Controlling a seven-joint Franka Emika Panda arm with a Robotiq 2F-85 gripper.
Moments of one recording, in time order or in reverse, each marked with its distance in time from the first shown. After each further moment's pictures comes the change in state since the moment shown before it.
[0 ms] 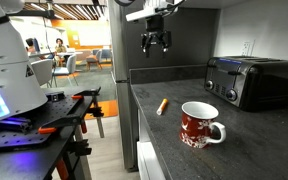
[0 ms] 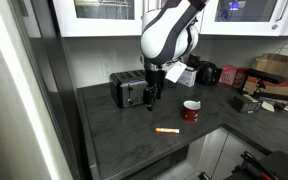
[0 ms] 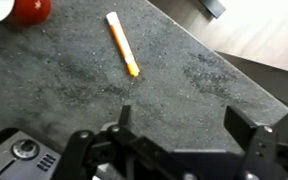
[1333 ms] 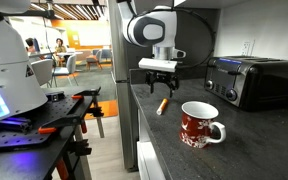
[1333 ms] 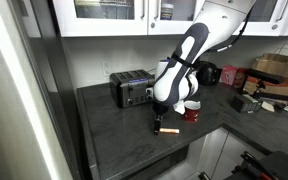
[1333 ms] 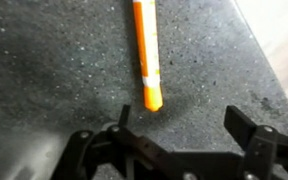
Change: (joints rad) arm -0.233 0.456 0.070 0.075 -0.084 0.375 -0.369
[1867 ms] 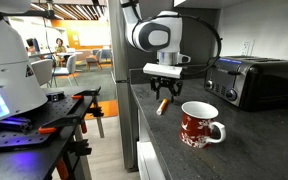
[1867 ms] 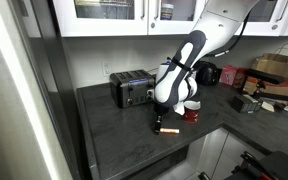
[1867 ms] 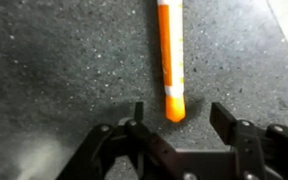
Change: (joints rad) arm -0.033 0.070 -0.001 0.062 -0.032 -0.001 -0.001
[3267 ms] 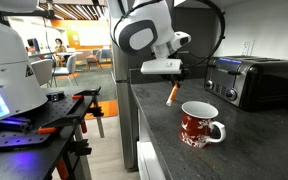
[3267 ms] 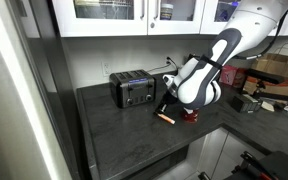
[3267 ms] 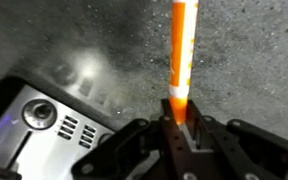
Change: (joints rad) arm -0.444 -0.014 0.276 -0.202 -0.154 0.538 -0.018
